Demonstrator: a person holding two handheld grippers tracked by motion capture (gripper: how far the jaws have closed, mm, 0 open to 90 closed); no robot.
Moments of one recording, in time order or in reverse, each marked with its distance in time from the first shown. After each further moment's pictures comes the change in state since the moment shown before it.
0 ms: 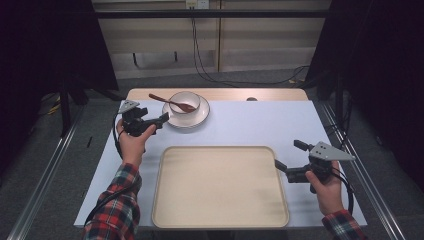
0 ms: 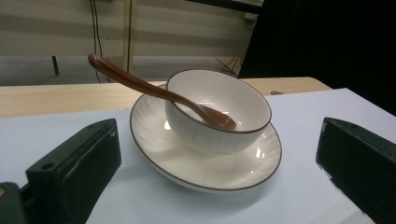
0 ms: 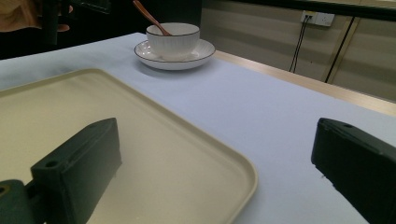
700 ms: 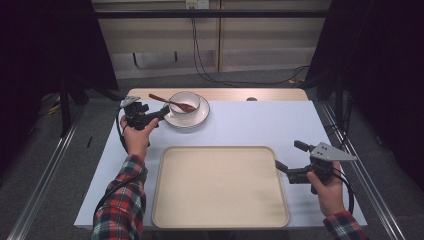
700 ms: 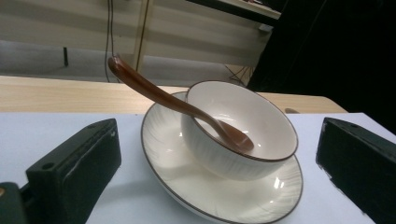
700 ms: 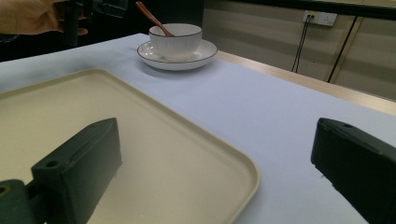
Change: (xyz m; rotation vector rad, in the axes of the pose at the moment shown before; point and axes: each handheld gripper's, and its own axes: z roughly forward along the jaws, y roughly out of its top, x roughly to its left) left arm 0.011 0.002 0.023 -0.022 0.049 -0.098; right arm 0.001 0.000 -0.003 0.004 0.007 0.006
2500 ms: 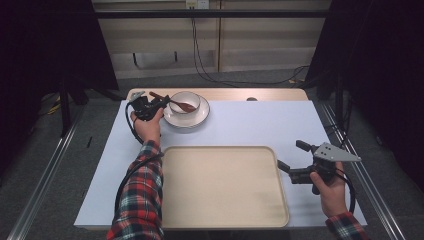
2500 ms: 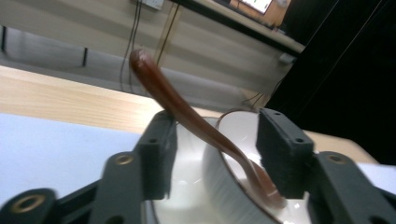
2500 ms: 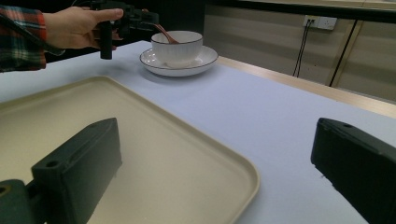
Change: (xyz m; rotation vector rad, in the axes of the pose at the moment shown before) left arm 0.011 -0.006 0.049 -0.097 0.065 -0.170; right arm -0.002 0.001 -0.006 -0.023 0.013 0.014
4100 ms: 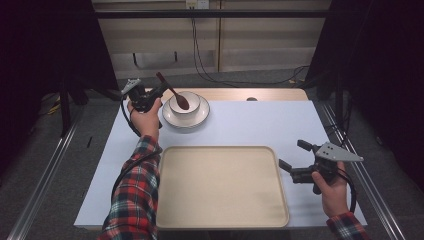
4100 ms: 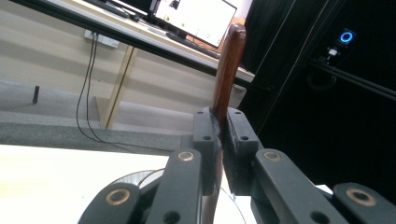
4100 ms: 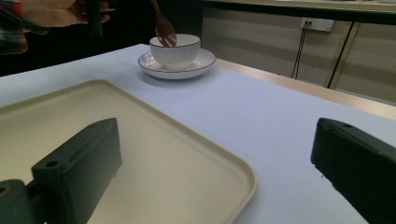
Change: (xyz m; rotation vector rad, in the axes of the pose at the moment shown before) left arm -0.038 0.044 -0.027 -0.110 -0.166 0.041; right arm -0.002 0.001 -0.002 -0.014 -0.007 0.009
